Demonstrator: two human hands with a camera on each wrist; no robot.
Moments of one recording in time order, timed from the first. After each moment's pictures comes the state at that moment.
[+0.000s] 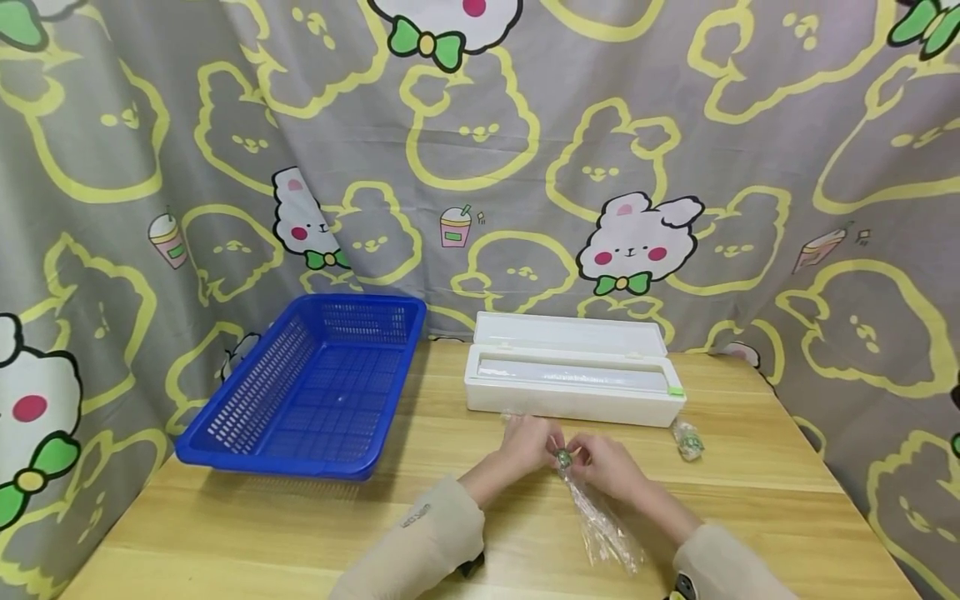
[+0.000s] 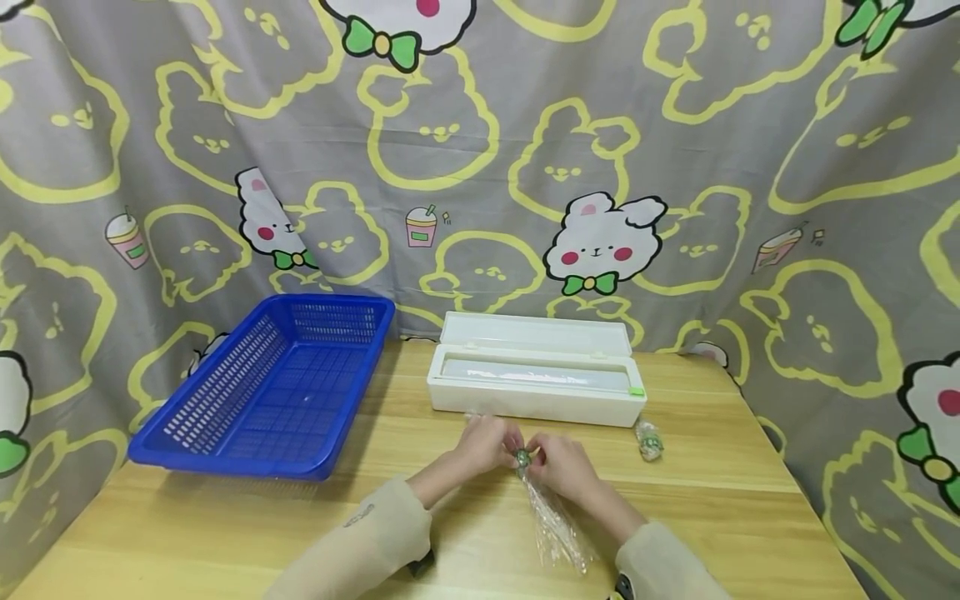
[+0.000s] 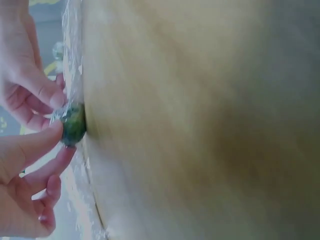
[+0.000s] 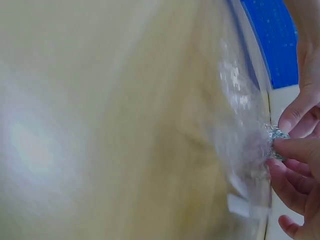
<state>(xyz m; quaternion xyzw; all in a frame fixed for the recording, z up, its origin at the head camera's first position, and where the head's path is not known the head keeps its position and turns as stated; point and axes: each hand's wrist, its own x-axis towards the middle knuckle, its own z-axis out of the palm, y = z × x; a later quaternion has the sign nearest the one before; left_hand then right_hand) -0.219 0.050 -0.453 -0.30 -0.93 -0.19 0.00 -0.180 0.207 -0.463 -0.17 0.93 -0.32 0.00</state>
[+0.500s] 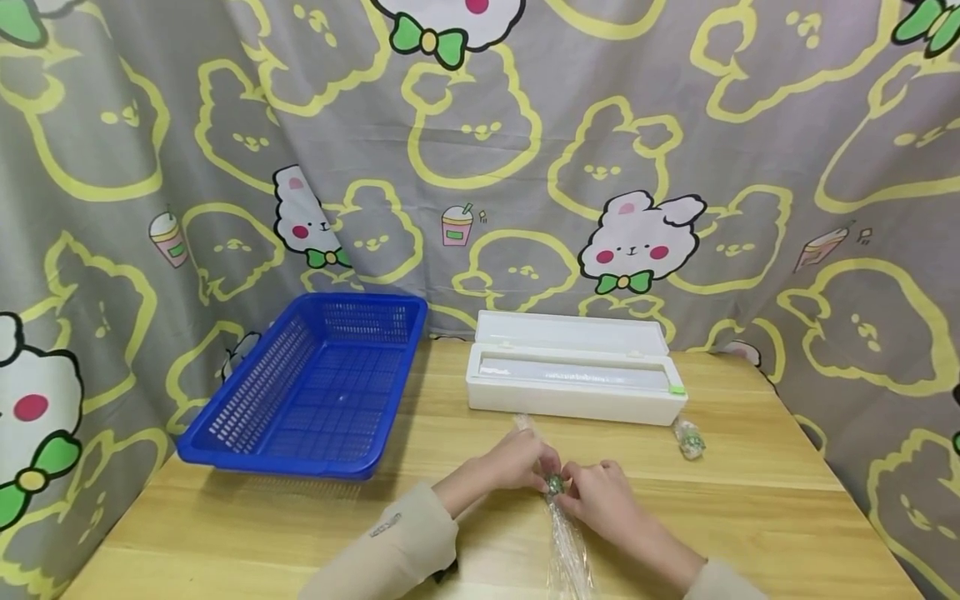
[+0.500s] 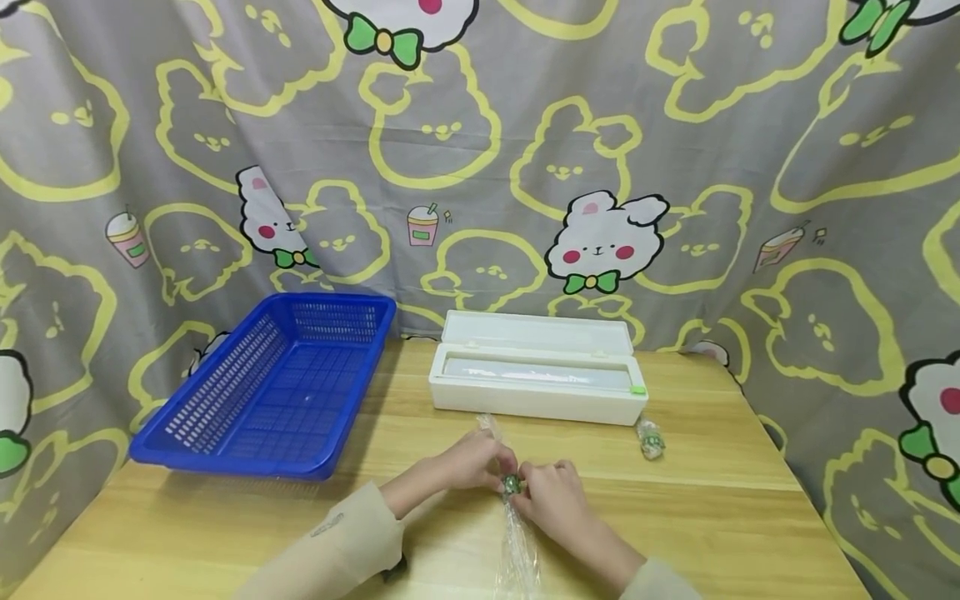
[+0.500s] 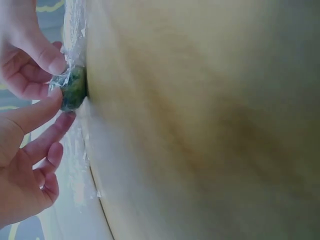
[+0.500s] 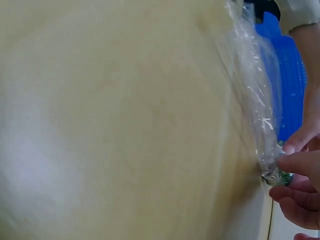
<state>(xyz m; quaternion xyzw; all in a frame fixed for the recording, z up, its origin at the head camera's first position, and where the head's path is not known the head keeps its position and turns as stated) -0.211 0.018 -0.453 -0.46 -0.87 -0.15 -0.05 -0.140 0.179 -0.464 -0.21 0.96 -0.16 -0.10</state>
